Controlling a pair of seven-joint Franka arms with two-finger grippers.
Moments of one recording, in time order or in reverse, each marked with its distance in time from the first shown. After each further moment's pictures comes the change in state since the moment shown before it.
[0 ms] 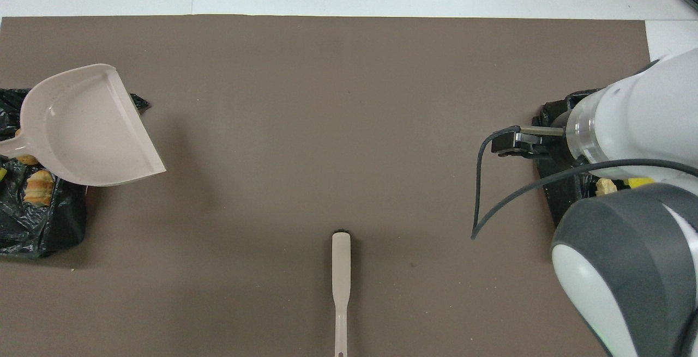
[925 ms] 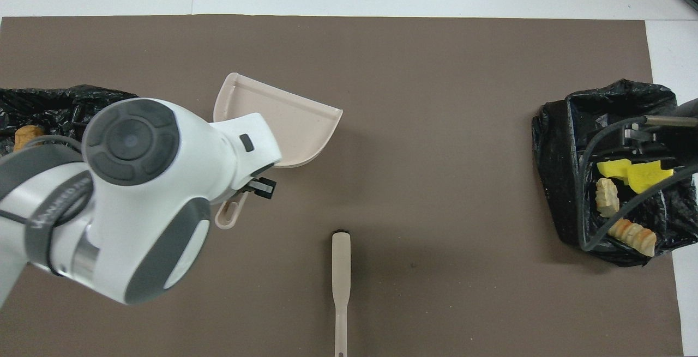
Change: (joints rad) left arm -0.535 0.017 -0.006 -0.134 -0.229 0.195 -1.236; right arm 0.046 0.023 -0.193 0.192 -0.006 -0.233 -0.179
